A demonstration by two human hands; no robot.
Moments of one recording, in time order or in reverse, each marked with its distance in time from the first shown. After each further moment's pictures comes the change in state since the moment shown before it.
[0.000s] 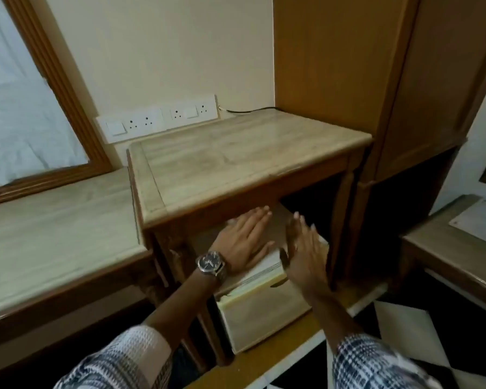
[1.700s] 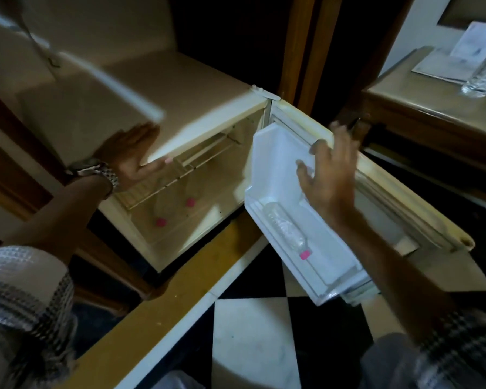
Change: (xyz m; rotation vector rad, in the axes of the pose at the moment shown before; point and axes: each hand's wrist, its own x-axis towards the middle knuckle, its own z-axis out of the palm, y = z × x) left_hand -0.078 -0.119 0.322 -0.022 -0.478 -0.105; right_hand -0.153 0.147 0.159 -0.168 0.074 0.359
